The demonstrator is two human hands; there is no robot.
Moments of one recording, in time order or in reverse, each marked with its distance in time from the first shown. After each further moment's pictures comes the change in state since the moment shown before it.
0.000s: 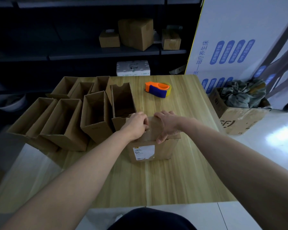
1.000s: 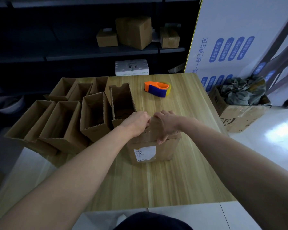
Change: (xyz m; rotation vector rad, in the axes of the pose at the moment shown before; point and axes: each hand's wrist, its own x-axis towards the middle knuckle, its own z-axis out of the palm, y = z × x) left_hand 0.015 0.004 -0.013 0.236 -0.064 0.170; right_hand 0.005 -0.003 -0.003 -0.012 -0.006 0.006
